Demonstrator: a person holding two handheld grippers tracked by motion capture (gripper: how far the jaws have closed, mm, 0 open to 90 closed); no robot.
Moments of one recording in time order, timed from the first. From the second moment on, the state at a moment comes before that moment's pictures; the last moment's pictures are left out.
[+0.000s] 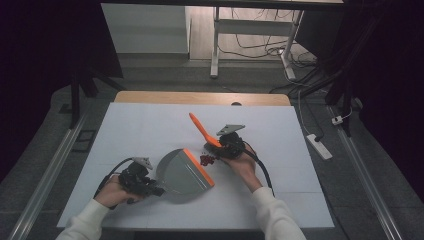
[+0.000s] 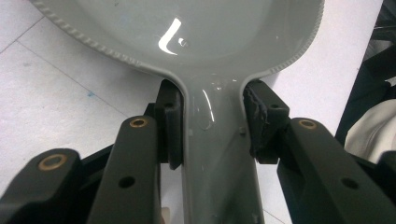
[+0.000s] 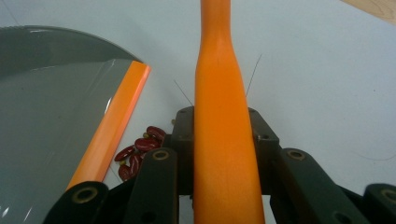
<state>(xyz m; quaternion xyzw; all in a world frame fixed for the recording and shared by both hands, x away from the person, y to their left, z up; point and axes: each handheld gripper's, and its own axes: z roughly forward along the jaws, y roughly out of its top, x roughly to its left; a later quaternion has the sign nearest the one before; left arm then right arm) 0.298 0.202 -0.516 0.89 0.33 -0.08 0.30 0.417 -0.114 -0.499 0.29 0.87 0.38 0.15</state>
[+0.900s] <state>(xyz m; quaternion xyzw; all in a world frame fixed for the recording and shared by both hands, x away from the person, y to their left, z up) 0.298 0.201 -0.517 0.89 0.33 -0.08 0.30 0.401 -0.084 -0.500 0.25 0.88 0.38 0.11</state>
